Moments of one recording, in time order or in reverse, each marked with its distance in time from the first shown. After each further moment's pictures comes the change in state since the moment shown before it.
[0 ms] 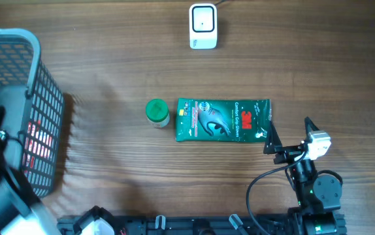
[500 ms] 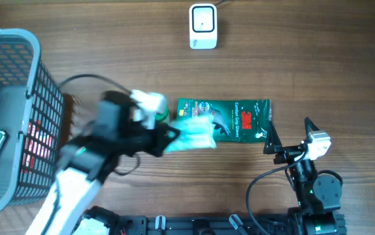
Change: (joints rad) left arm -1.125 0.224 -0.232 -0.197 0.365 0.391; right arm 0.000 0.000 0.000 0.000 0.001 0.000
